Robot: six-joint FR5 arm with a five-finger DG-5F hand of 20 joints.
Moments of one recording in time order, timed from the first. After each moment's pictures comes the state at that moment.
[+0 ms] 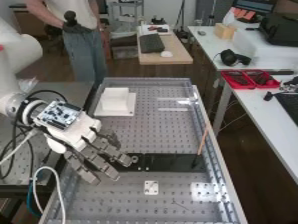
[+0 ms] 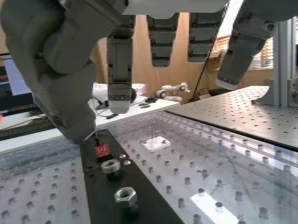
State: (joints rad) arm 1.44 -1.76 -2.23 -2.42 -1.28 -0.58
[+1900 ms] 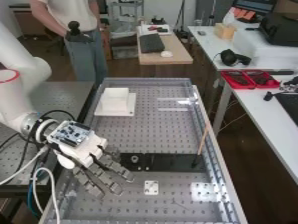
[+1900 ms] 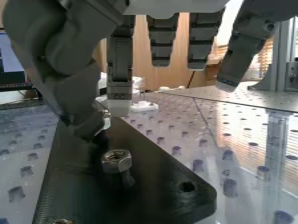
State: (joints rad) arm 1.45 -1.94 -2.28 -2.18 -1.26 -0.68
